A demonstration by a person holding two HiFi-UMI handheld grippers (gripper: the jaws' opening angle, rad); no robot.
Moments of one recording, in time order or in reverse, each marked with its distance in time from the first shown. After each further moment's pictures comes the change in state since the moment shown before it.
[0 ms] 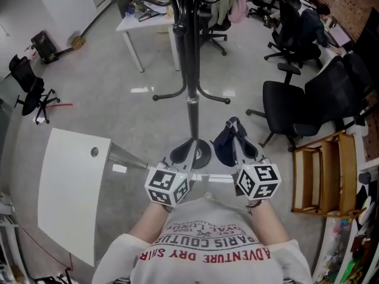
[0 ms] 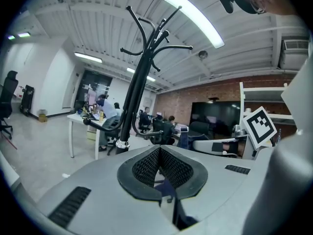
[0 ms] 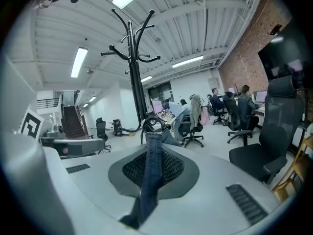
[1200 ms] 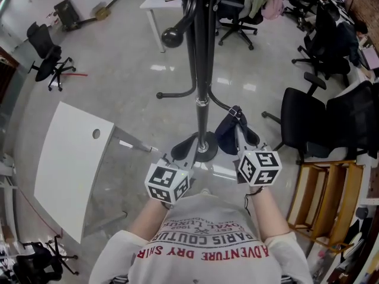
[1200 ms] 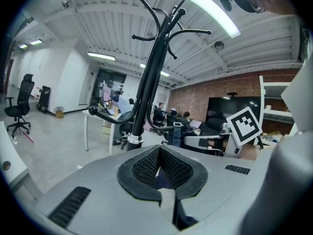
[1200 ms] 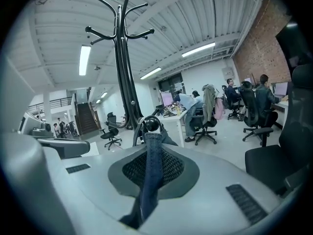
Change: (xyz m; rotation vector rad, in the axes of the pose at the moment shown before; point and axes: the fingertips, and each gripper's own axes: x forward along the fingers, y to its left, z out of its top) left arm 0.052 0.041 -0.015 -0.051 0.053 0.180; right arm 0.117 -0.043 -0.004 -0.026 0.086 0.168
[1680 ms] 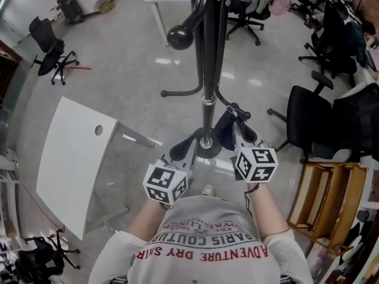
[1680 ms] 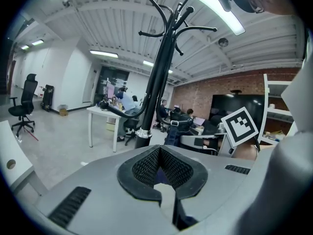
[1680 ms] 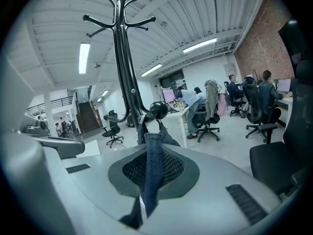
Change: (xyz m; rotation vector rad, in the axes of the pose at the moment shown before) left arm -0.003 0.027 -0.013 -0.014 0.040 0.038; right arm 0.037 0.012 -0.016 0.005 0.030 0.022
